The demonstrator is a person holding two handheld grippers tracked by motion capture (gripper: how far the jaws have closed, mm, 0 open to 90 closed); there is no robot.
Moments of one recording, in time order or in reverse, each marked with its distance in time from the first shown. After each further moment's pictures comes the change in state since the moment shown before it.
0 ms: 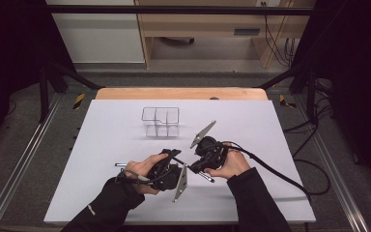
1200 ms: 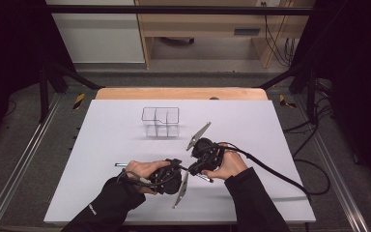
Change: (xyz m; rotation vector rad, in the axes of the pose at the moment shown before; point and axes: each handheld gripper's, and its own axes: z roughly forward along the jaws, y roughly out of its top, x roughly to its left) left arm -0.009 0.000 0.003 0.029 -0.030 0.160; right arm 0.005 0.005 0.006 0.029 0.016 -0.025
